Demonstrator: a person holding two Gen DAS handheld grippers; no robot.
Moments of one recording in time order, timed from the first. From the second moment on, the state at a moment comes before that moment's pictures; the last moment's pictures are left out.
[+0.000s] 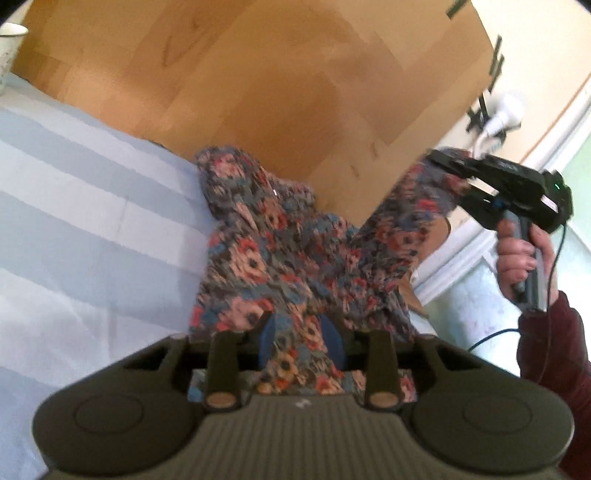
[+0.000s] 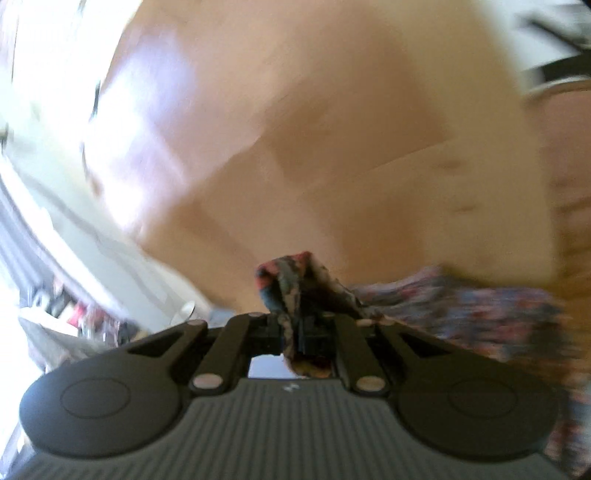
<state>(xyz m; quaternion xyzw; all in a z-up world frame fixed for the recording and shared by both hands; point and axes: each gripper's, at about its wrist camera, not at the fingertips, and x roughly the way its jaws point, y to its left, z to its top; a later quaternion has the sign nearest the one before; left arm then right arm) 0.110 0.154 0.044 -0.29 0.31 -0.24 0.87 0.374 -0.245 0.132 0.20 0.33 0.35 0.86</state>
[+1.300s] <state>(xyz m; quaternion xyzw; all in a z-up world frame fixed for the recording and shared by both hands) 0.239 0.075 0.026 -0.08 0.38 -0.16 0.91 0.406 -0.250 -0.035 0.25 0.44 0.32 0.80</state>
